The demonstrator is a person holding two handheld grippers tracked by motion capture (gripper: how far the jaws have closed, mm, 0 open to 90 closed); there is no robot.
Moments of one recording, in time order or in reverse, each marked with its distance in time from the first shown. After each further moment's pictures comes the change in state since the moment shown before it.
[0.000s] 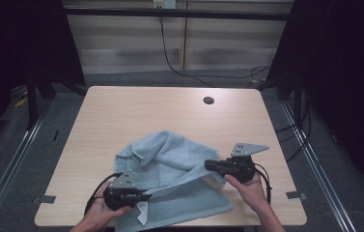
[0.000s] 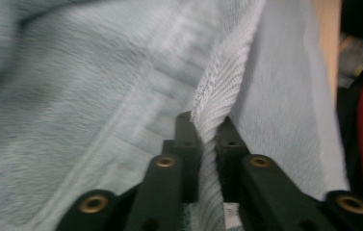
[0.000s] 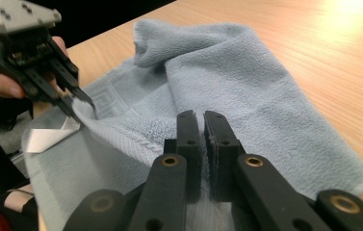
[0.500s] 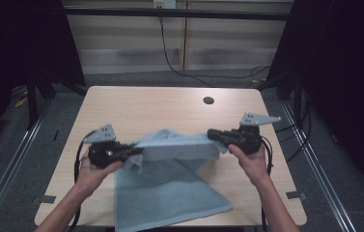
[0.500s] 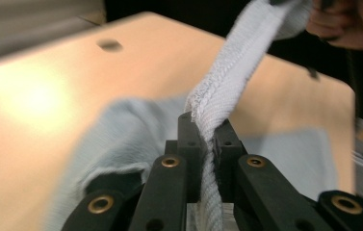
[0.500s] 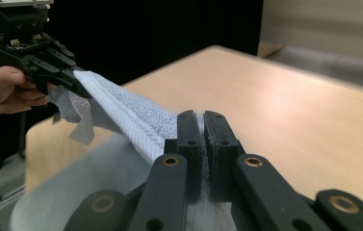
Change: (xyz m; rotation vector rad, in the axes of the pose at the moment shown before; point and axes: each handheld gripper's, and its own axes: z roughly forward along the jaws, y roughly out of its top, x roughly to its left) left arm 0.047 0.104 -0.070 -0.259 0.136 -0.014; right arm -0.021 0.079 -0.019 -0.157 -0.029 -0.014
